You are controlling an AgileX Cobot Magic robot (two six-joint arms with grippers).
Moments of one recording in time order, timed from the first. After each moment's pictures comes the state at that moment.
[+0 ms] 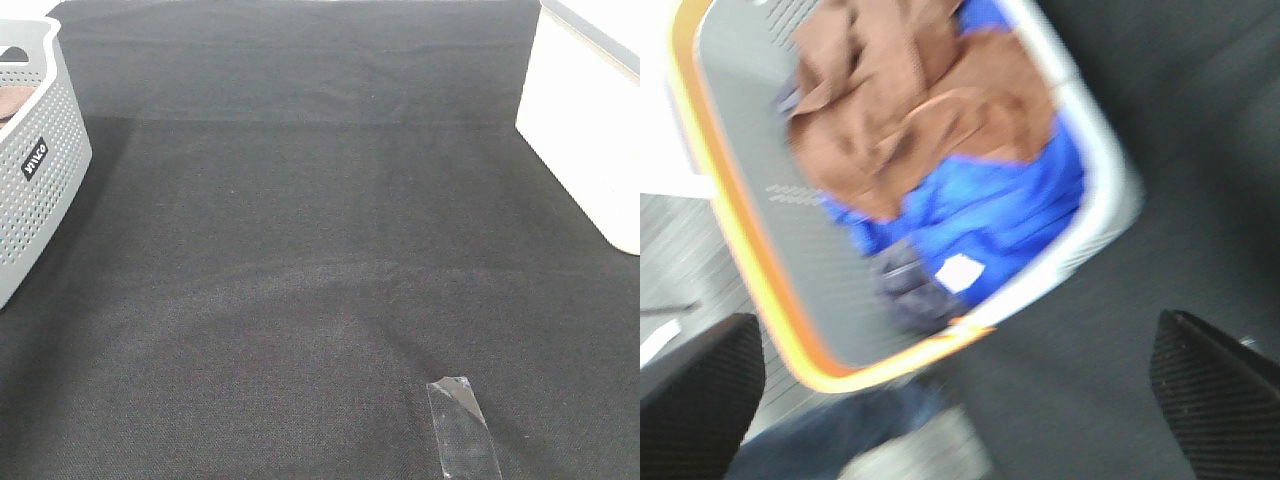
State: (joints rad) left arm 0.03 1.14 -1.32 0.17 1.20 0.67; right arm 0.13 -0.01 -0.50 0.05 1.05 -0.07
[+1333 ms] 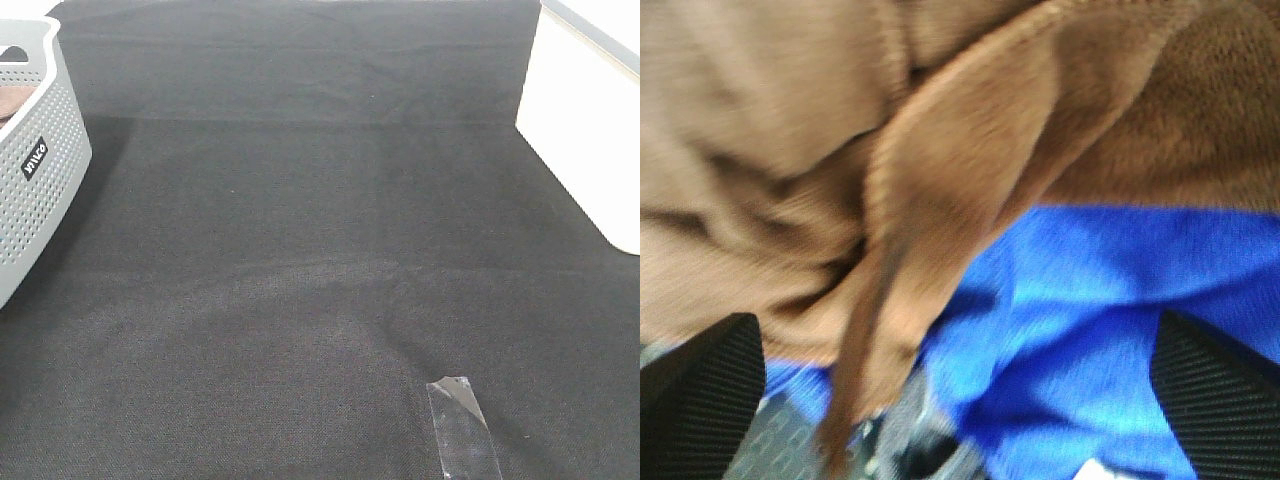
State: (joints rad) left arm 0.23 2.04 -1.54 0.26 0.91 0.90; right arm 0.13 -0.01 -0.50 0.05 1.05 -0.07
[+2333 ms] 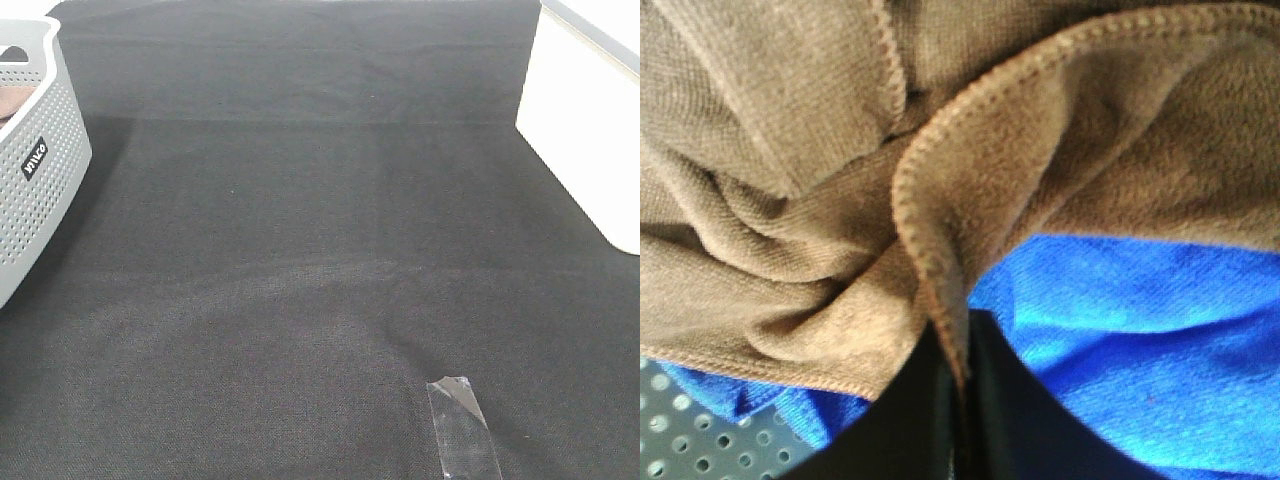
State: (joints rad) left arm 0.22 2.04 -1.54 0.25 0.89 0.86; right arm 0.13 -0.01 -0.50 0.05 1.05 -0.07
